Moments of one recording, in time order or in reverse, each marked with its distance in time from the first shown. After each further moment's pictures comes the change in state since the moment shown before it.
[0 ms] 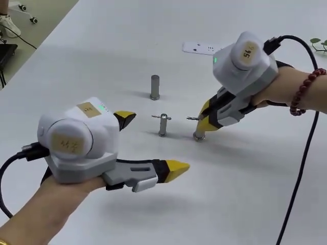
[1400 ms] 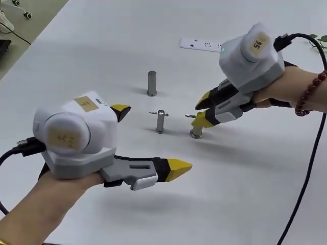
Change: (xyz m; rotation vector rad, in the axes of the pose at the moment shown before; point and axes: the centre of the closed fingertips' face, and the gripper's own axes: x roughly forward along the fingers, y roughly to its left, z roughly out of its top) left arm -0.001 0.003 -0.002 -0.004 0.007 -0.007; right arm -0.007 -0.009 0.023 0.142 -0.182 -0.069
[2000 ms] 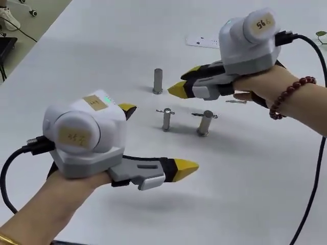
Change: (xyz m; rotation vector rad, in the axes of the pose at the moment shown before) left arm 0.002 0.000 -0.001 -0.004 0.010 0.016; right arm 0.017 -0.039 0.067 0.239 -0.314 -0.177
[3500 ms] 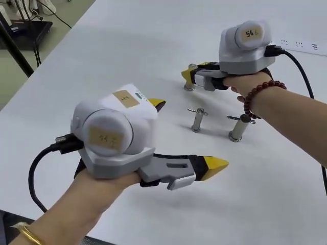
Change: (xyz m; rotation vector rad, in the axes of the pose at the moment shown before) left arm -0.002 0.011 0.004 -0.026 -0.020 0.045; right arm 0.085 -0.042 0.000 0.106 -0.042 -0.114
